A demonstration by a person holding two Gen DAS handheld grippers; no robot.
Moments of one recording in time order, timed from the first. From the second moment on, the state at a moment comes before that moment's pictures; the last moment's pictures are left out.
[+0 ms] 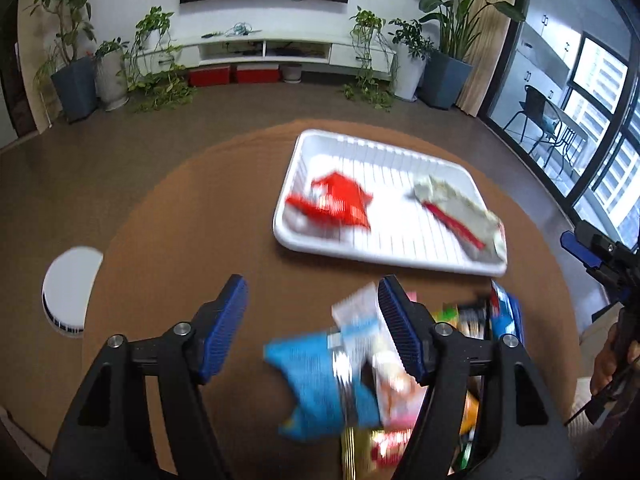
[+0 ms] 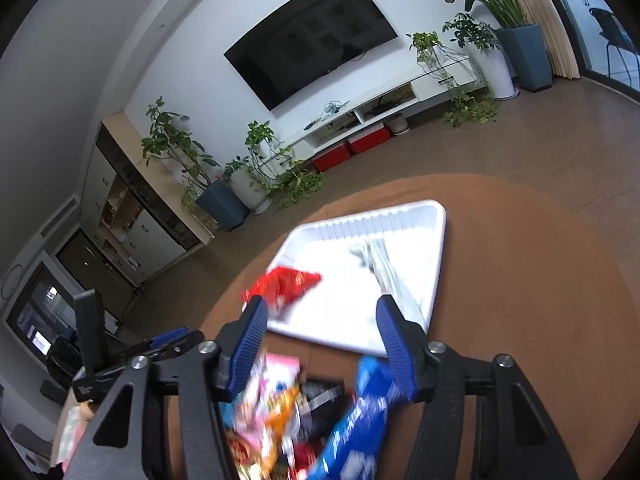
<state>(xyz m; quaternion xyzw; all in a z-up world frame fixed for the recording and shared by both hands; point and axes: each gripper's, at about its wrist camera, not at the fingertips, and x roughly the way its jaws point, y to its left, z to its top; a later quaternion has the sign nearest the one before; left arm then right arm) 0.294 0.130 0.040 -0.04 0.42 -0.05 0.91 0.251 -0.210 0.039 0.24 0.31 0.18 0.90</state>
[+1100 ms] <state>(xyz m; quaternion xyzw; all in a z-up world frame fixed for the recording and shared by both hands) 0.255 0.122 -0.024 -0.06 0.48 -0.02 0.87 0.228 -0.177 -0.043 0.19 0.44 0.14 0.87</state>
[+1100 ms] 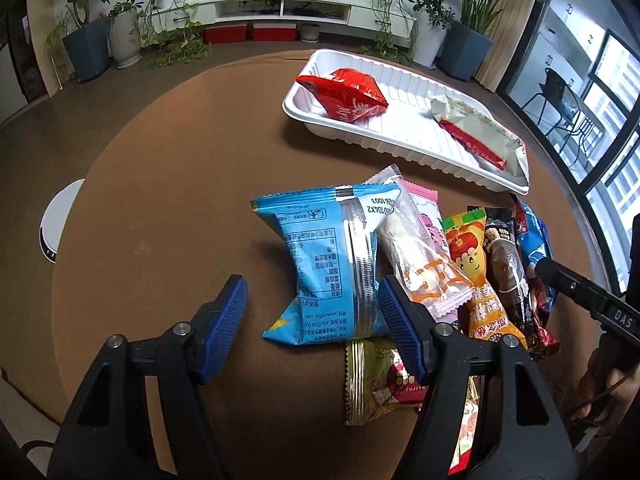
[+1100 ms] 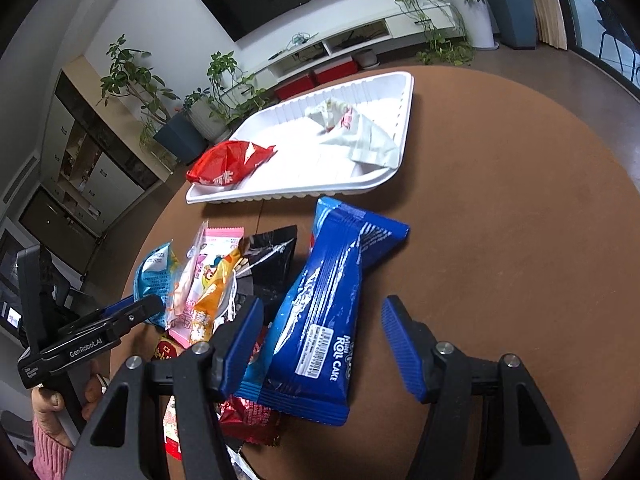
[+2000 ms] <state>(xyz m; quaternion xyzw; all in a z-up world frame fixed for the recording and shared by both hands) 0.263 0.127 -0.035 -0.11 0.47 -0.07 0.87 0.229 -0.194 -0.043 0.25 0.43 0.19 0.85</state>
